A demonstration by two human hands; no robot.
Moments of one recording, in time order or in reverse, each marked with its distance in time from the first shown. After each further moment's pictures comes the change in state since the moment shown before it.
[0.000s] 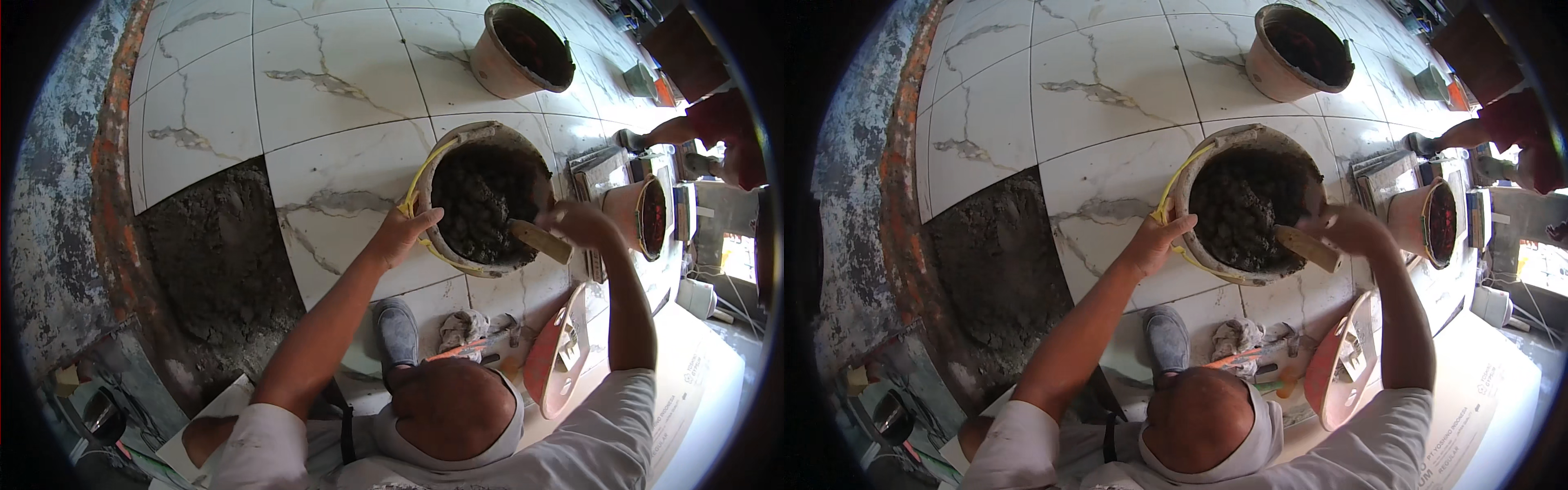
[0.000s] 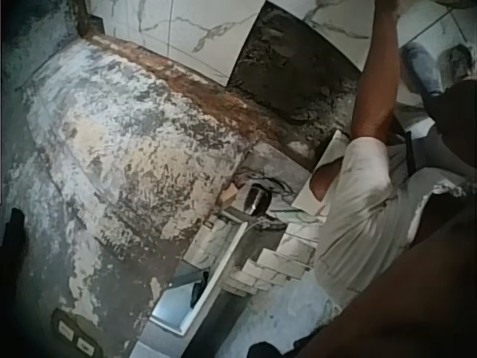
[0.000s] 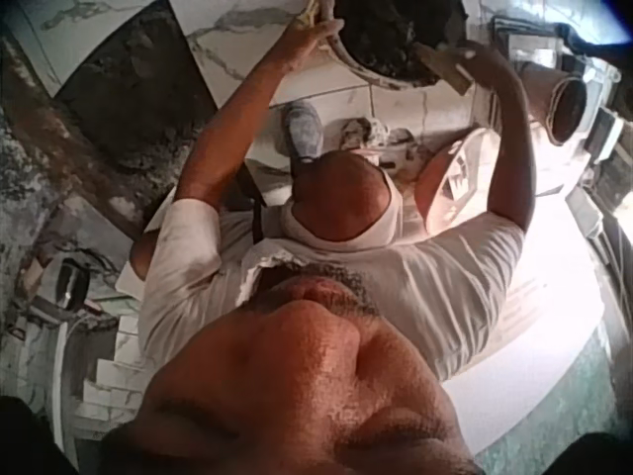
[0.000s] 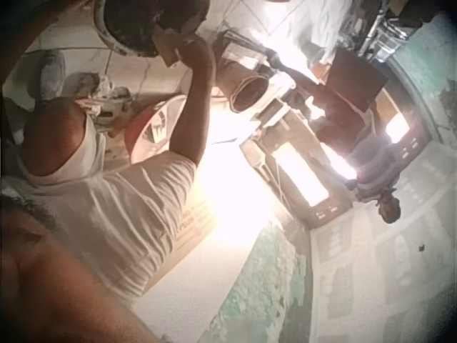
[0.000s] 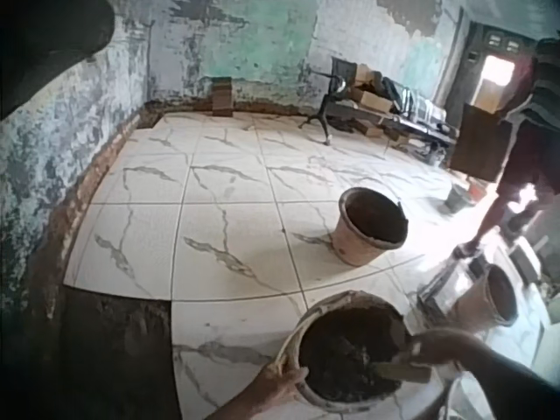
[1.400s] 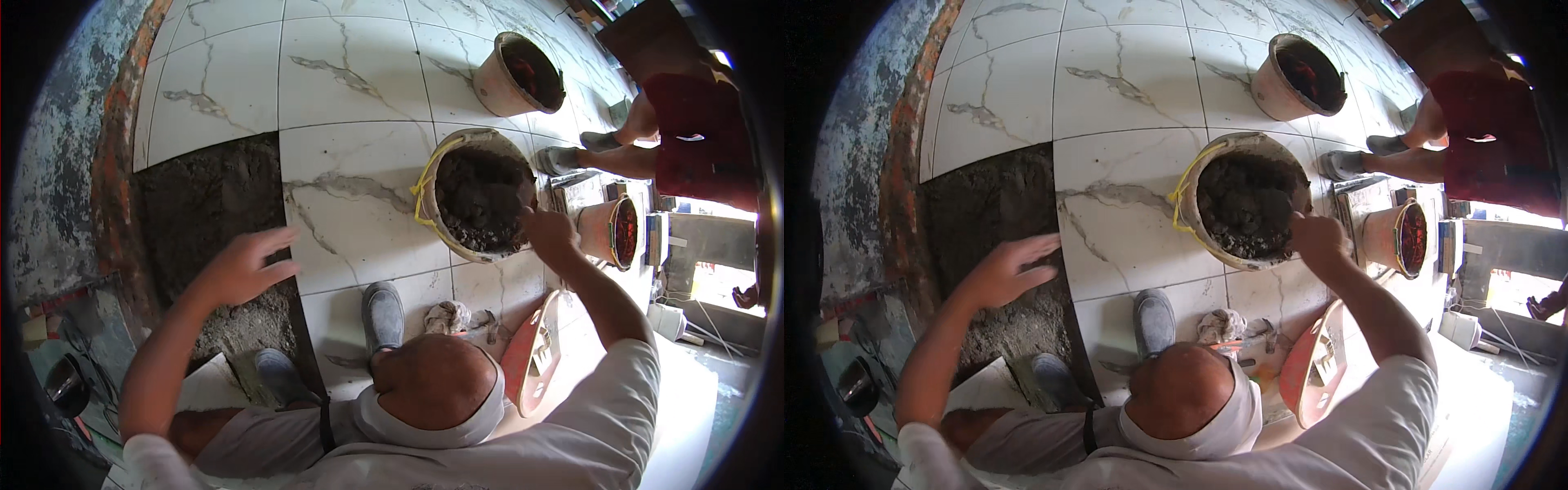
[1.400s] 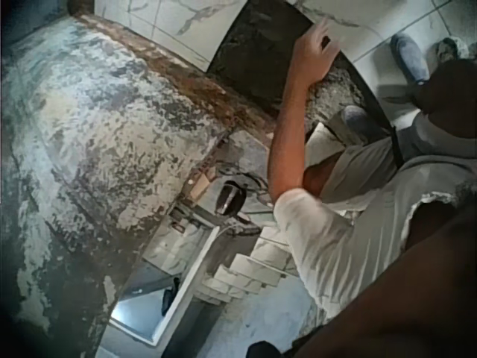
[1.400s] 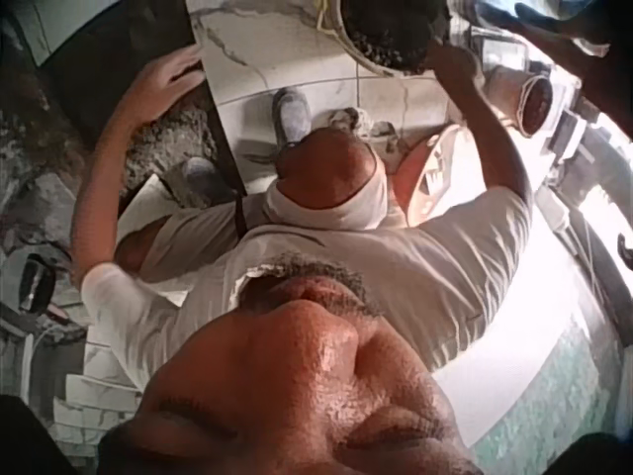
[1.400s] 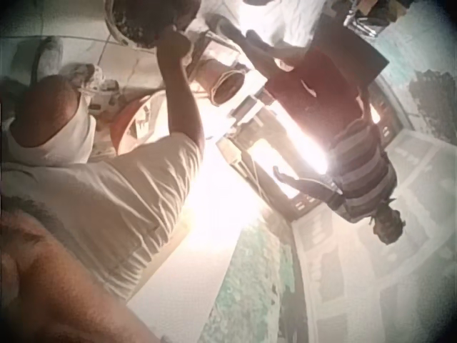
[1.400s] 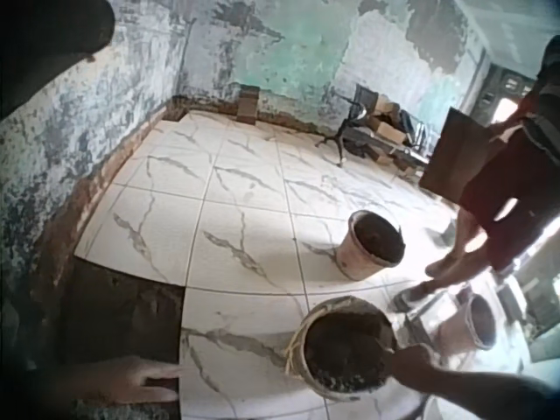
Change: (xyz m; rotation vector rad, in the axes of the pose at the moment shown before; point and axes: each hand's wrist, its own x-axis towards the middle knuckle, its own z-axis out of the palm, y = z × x) left_hand -0.231 0.155 -0.079 1.025 -0.026 -0.079; right_hand -0.034 -0.042 0.030 -0.758 0.374 -0.215
